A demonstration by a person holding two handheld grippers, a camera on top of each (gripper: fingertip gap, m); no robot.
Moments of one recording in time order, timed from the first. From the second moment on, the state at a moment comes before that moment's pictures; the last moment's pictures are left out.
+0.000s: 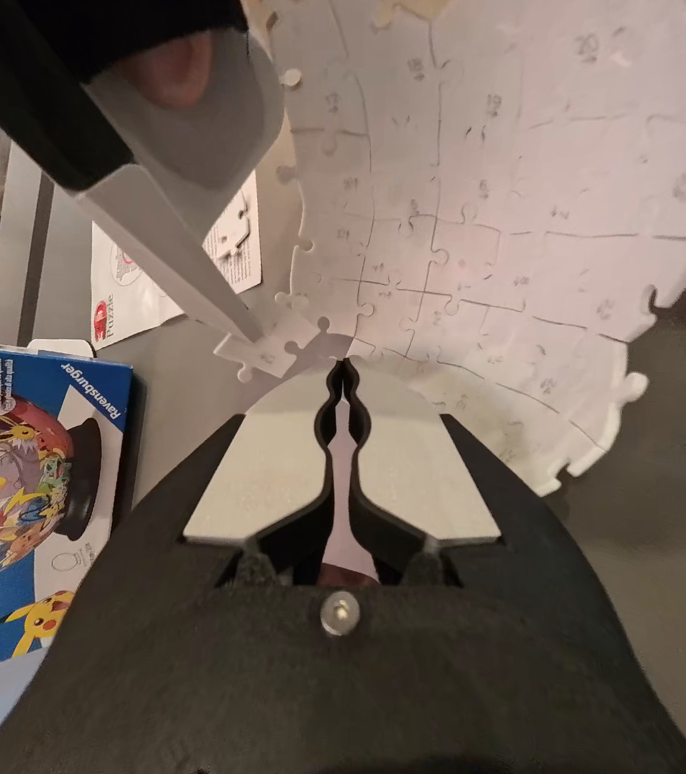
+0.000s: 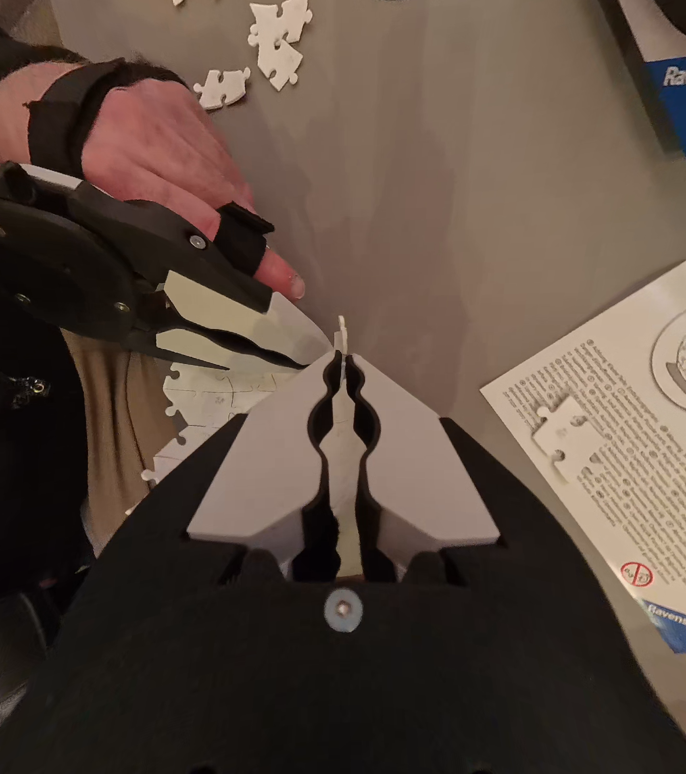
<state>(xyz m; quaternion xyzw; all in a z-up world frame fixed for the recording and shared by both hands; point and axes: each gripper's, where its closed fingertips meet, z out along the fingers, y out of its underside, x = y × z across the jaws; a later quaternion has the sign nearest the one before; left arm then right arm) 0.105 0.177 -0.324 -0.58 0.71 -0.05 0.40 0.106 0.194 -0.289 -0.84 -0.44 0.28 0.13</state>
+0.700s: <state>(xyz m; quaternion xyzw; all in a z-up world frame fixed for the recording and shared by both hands) 0.109 0.178 -0.326 -0.54 0.73 -0.07 0.41 0.103 0.192 -0.310 -0.82 -0.51 0.25 0.02</state>
